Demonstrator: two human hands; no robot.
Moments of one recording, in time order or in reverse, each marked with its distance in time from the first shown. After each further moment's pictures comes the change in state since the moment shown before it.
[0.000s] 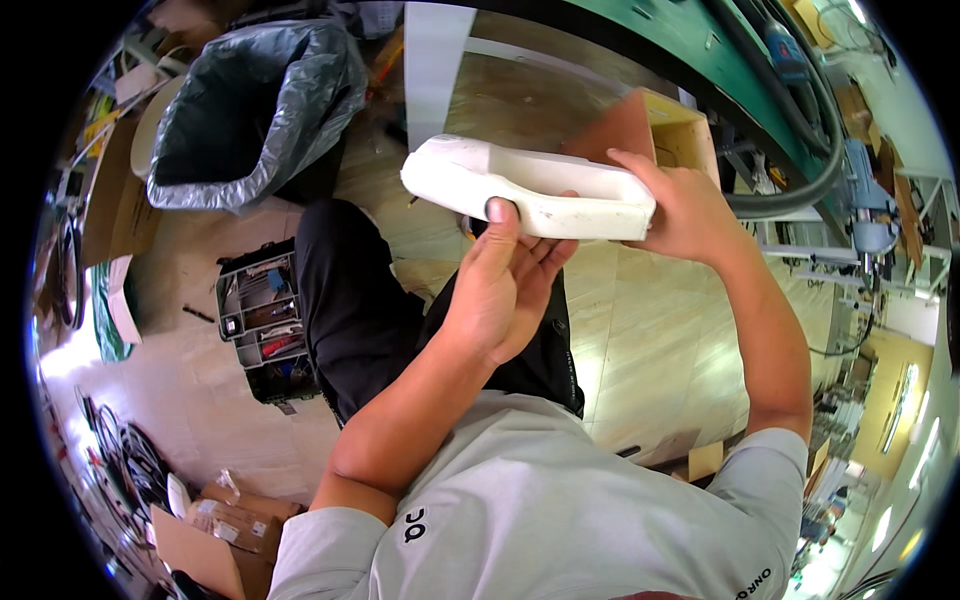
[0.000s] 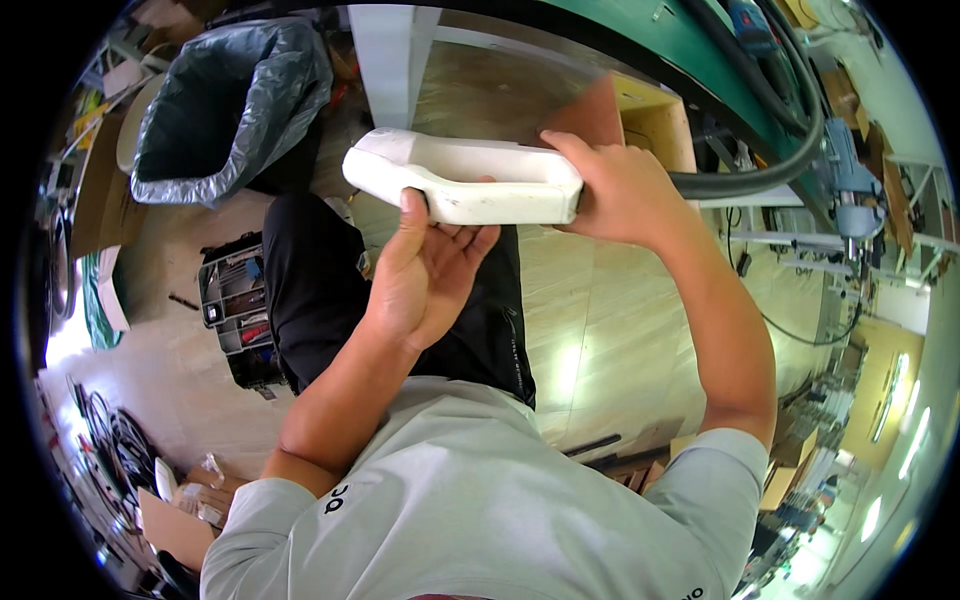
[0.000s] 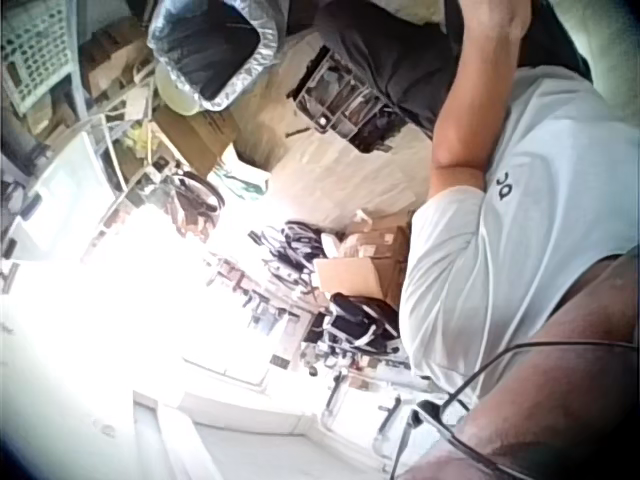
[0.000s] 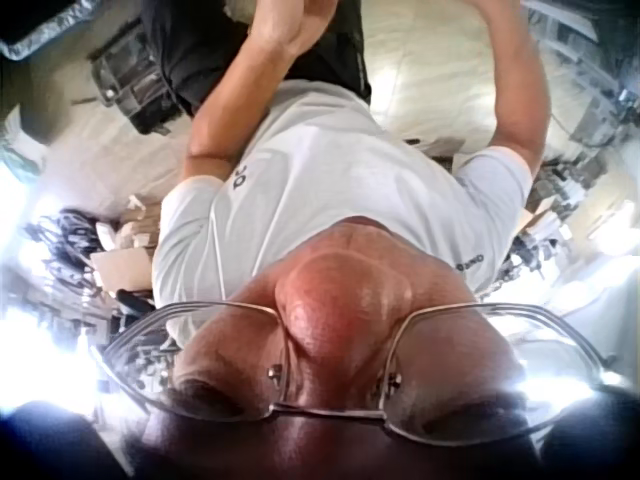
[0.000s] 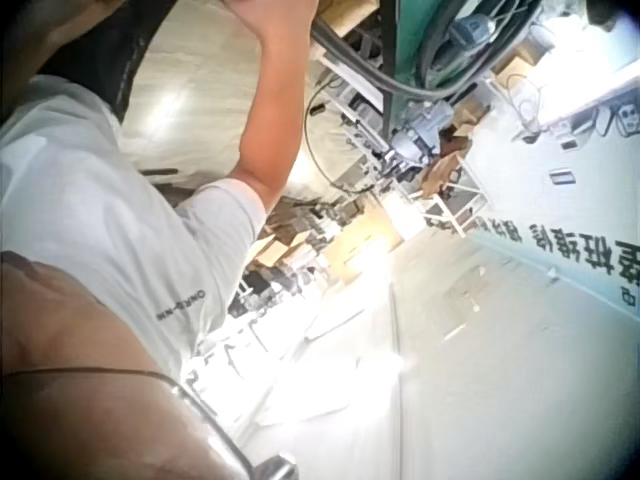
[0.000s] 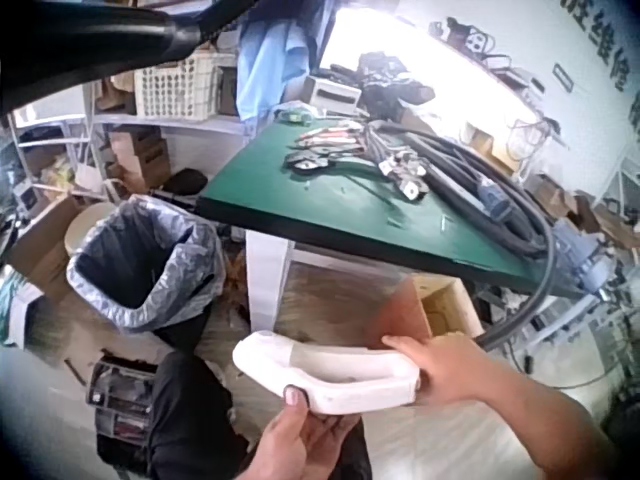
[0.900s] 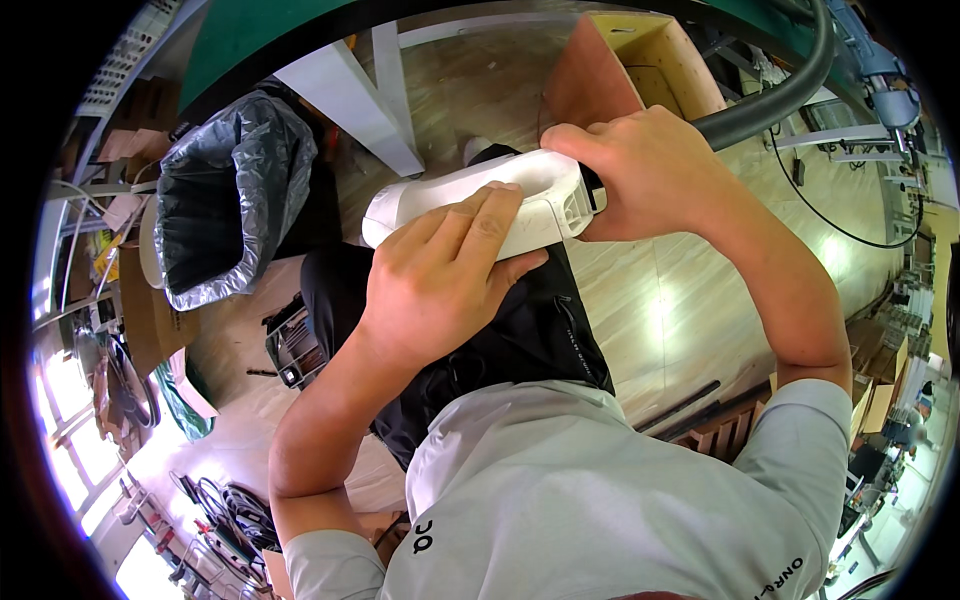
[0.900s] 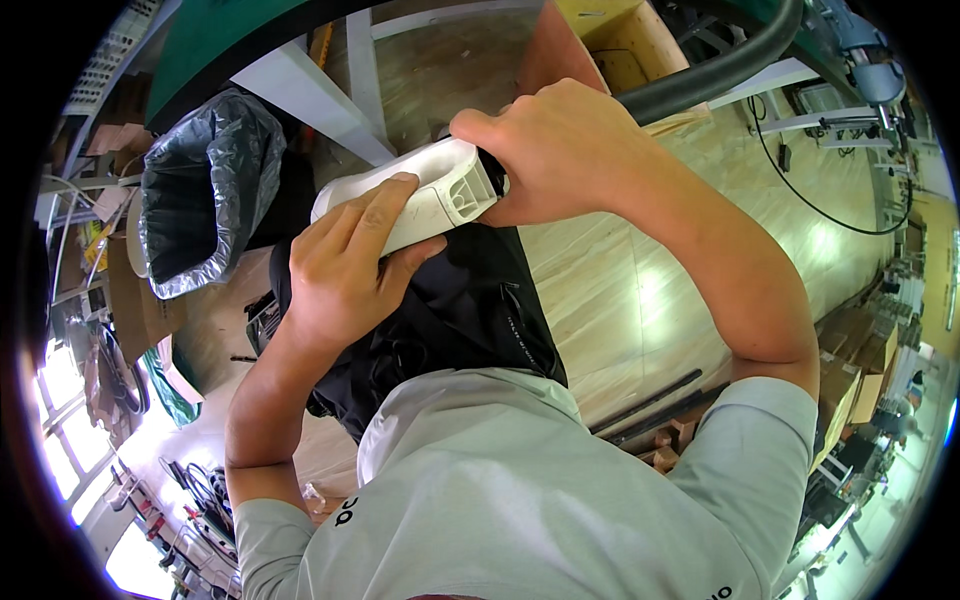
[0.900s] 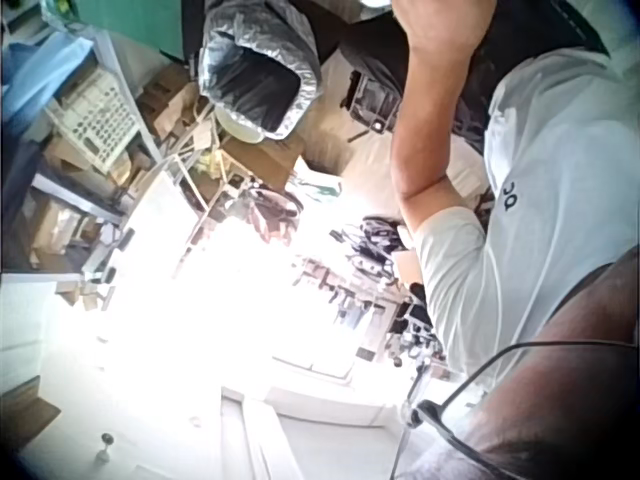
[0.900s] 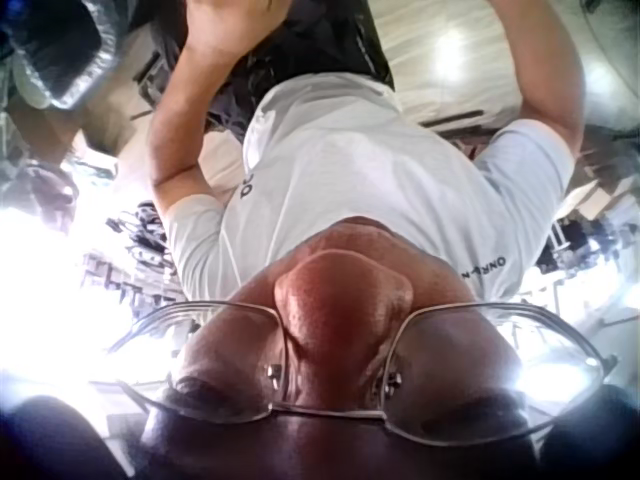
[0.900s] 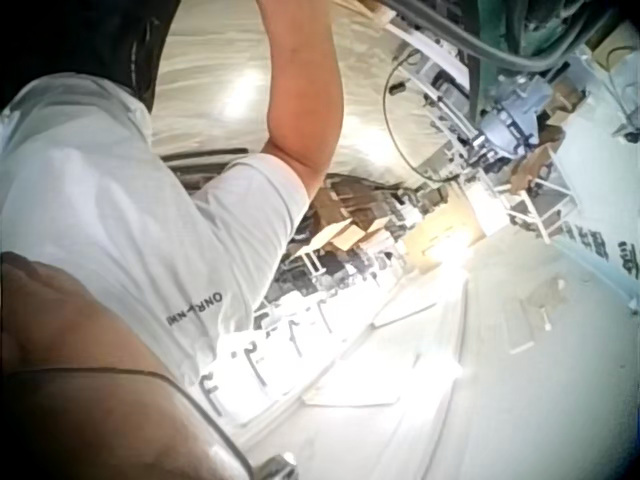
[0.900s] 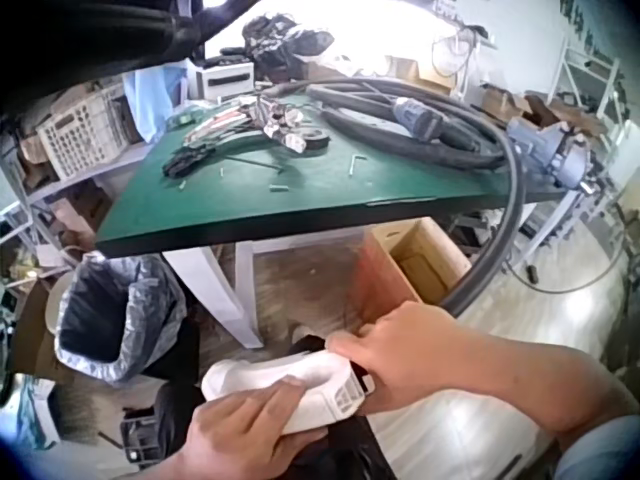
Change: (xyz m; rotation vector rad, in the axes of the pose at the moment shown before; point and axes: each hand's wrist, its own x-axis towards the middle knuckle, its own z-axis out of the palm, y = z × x) left_hand 0.030 0.032 0.030 2.121 -0.732 1.124; right_hand -0.025 0.003 0.001 -0.024 0.027 0.042
